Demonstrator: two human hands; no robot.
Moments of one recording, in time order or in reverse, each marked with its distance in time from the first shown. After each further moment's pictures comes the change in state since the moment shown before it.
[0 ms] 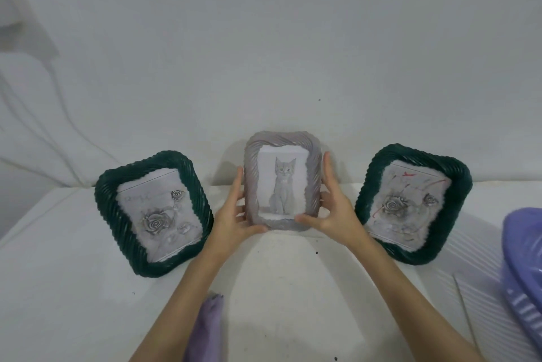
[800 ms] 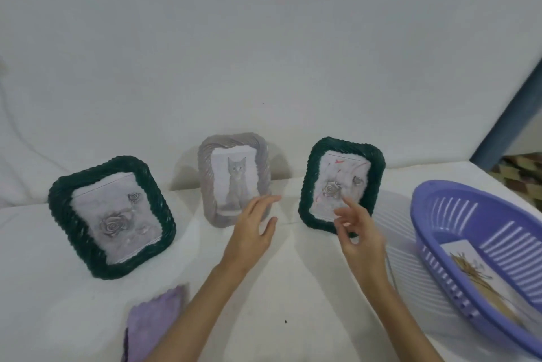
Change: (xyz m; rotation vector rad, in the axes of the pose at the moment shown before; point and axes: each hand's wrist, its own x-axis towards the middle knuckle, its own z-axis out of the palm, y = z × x) left_hand -0.036 0.034 0.093 0.349 -0.018 0.382; right_hand -0.123 0.001 -0.048 -0.272 0.665 -0.012
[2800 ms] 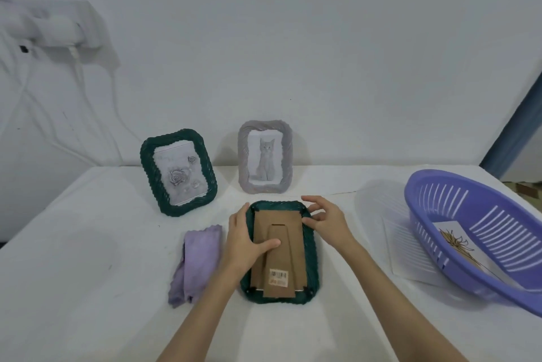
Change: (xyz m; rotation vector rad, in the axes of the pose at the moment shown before) left_hand -0.114 0.058 -0.043 -0.027 0.046 -0.594; right_hand -0.037 -0.053 0.009 0.121 -0.567 0.283
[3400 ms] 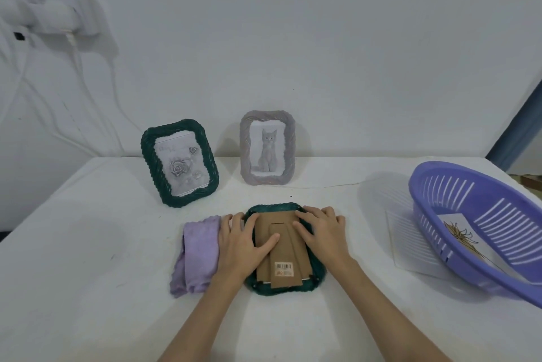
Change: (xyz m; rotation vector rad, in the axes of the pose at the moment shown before) left_hand -0.002 -0.036 0.009 0.626 0.039 0.105; right_hand -0.019 0.034 0.031 -0.760 0.176 -0.246
